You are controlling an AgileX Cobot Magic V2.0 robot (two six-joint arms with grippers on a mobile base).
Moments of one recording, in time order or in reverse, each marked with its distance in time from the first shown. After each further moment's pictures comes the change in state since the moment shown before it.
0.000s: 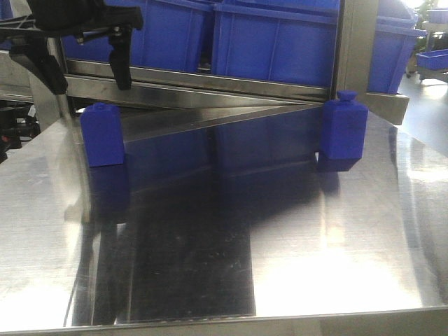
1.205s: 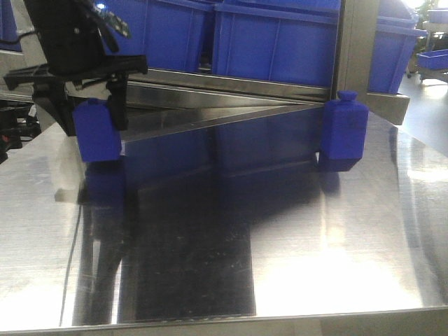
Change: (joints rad) left arm 0.033 0.140 -0.089 -0.080 0.113 -0.008; right arm 0.000 0.000 0.000 0.000 -0.008 0.000
